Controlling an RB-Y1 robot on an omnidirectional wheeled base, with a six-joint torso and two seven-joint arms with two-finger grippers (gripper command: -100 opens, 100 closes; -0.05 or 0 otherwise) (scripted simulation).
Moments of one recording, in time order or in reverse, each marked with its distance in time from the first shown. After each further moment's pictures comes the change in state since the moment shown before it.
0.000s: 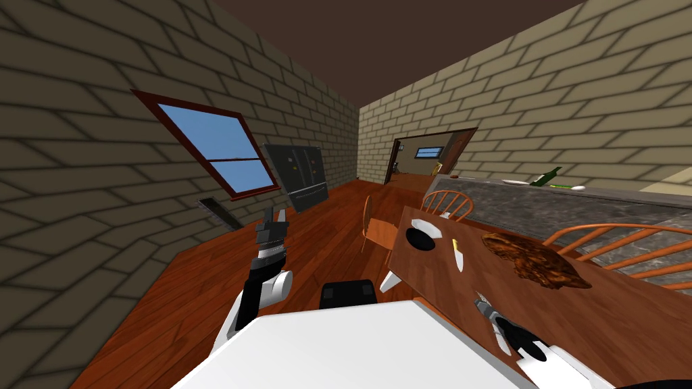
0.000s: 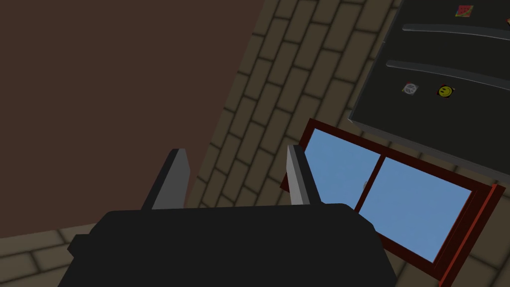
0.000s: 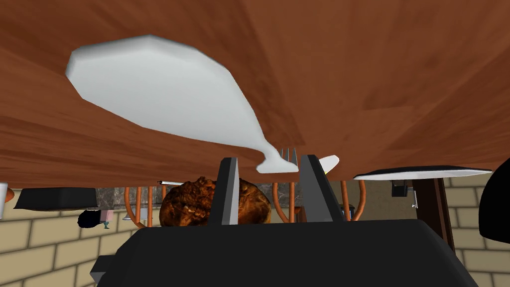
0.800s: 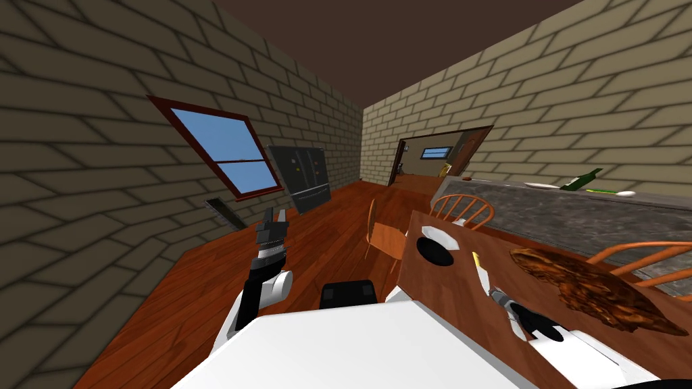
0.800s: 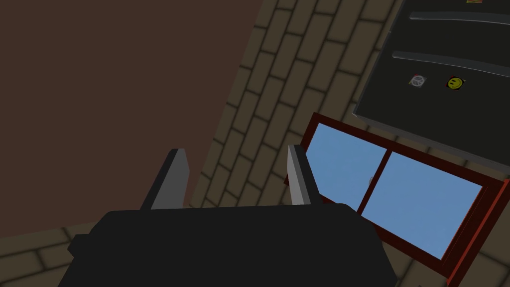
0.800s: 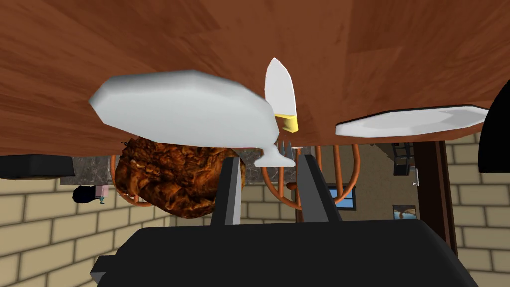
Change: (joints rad) left arm 0.000 0.000 0.000 0.000 0.000 0.000 0.000; right arm 0.005 -0.154 0.018 -0.045 -0.176 0.082 0.030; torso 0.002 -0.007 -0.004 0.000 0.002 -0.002
